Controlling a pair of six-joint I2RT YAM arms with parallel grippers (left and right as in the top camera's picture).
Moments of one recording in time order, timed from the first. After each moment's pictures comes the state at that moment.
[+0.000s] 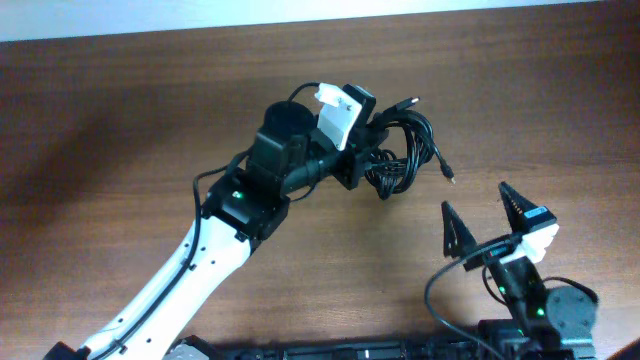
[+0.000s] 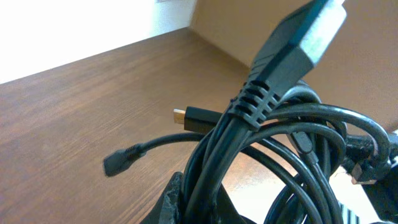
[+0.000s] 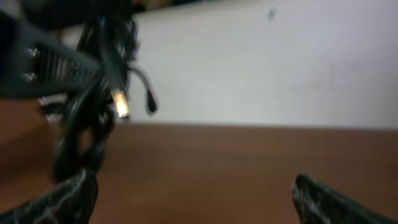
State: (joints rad) left arm -0.63 1.39 1.15 -0.11 0.44 -0.15; right arm -0.04 0.02 0.31 -0.25 -0.36 0.16
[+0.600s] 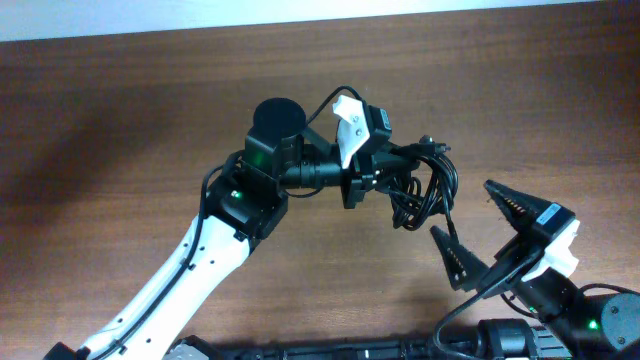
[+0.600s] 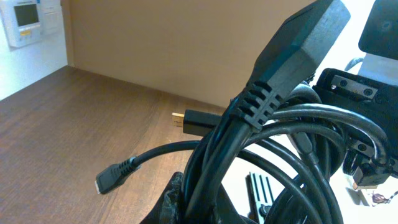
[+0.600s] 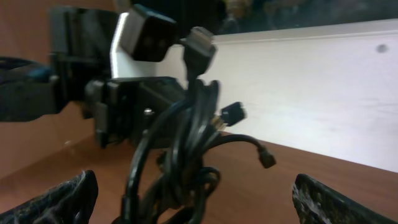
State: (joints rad) left arm -0.62 1.39 1.15 0.05 0.91 -0.07; right arm -0.04 0.26 0.71 -0.38 -0.70 0.17
